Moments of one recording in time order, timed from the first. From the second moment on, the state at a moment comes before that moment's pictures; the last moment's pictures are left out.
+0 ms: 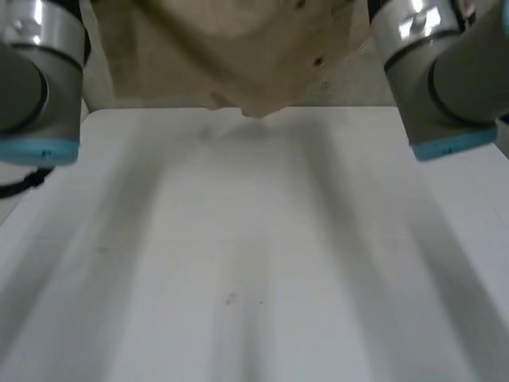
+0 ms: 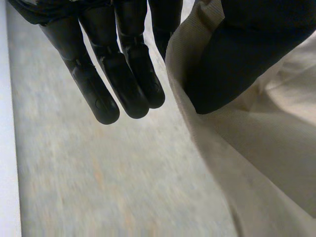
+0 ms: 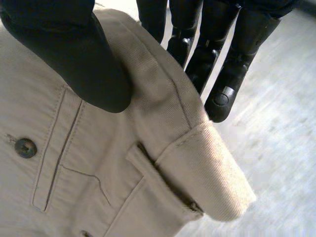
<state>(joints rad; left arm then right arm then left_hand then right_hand) 4.36 -1.91 -1.13 3.65 -1.61 3.19 2.07 -1.11 0.93 -0.45 1.40 2.69 1.15 1.20 1.19 1.20 0.97 0.98 1.18 1.19 1.20 0.98</state>
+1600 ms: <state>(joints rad) 4.07 -1.54 -1.98 3.42 -1.81 3.41 2.09 -1.32 1.67 -0.02 1.45 2.52 1.11 1.15 1.19 1.20 0.99 0.98 1.18 1.19 1.20 0.99</state>
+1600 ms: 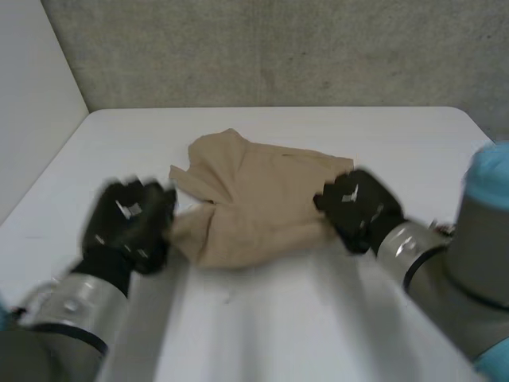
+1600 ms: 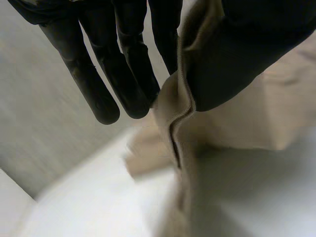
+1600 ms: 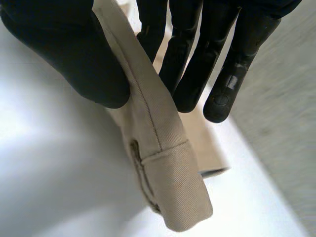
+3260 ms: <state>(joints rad) 4.22 -1.90 -1.73 3.45 -1.75 3.23 1.66 -1.13 1.53 0.07 1.46 2.33 0.20 0.21 0.22 0.21 0.05 0.85 1.18 1.18 1.19 0.91</state>
